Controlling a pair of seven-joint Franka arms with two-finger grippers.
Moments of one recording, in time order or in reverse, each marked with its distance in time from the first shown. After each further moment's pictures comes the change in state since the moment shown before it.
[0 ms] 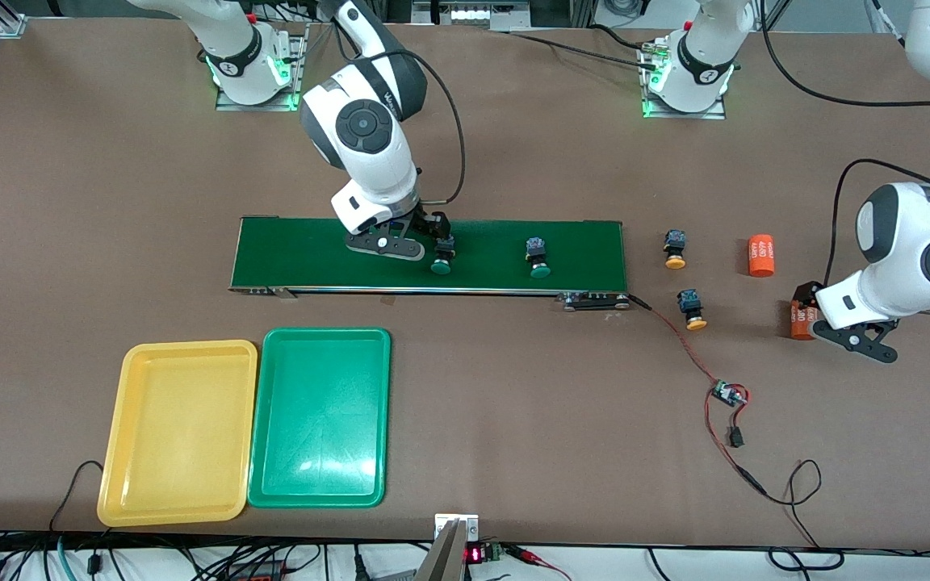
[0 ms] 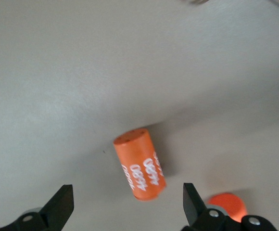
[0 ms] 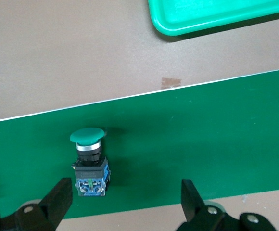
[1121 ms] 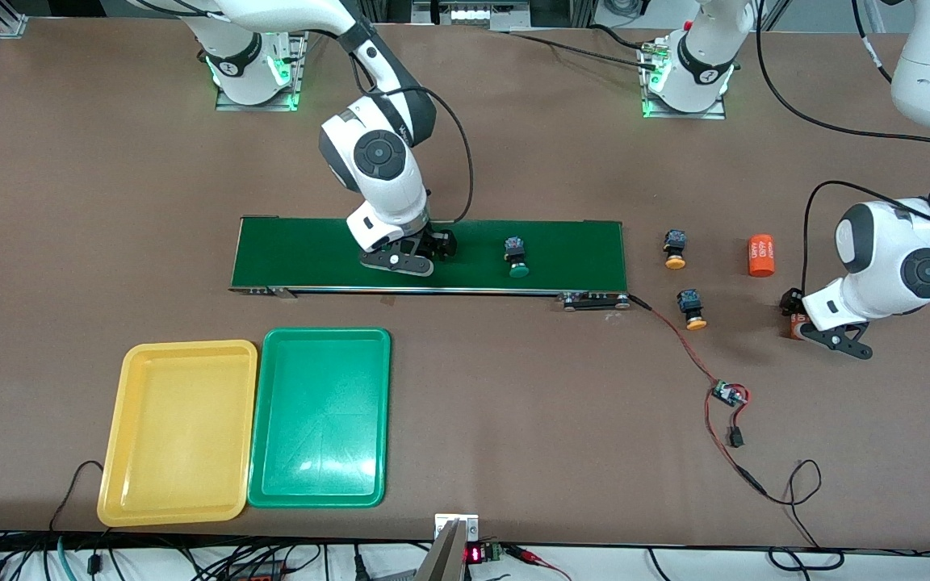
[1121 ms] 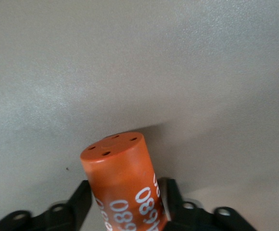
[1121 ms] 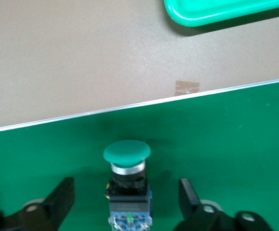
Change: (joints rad) left arm 0.004 0.120 0.064 -0.051 -0.092 0.159 0.041; right arm 0.010 0.114 0.001 0.004 -0.001 0.131 0.001
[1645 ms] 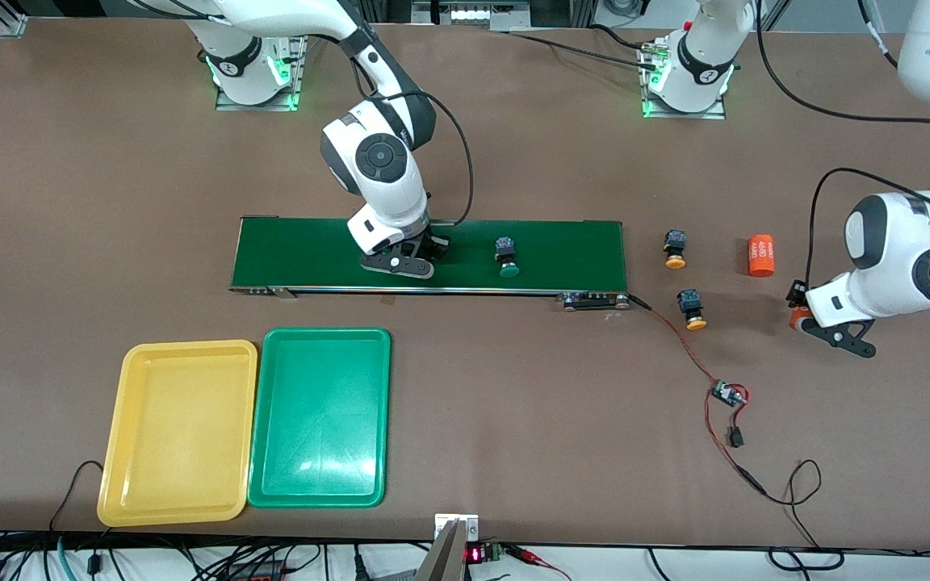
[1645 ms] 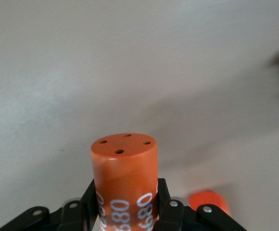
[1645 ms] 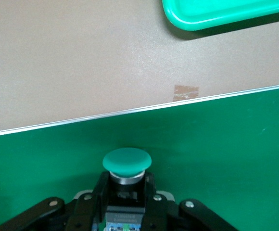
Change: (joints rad) left arm -0.010 -0.130 -0.098 0.029 0.000 -0.262 0.039; right arm -0.001 0.007 -0.003 0.000 -0.014 0.006 0.000
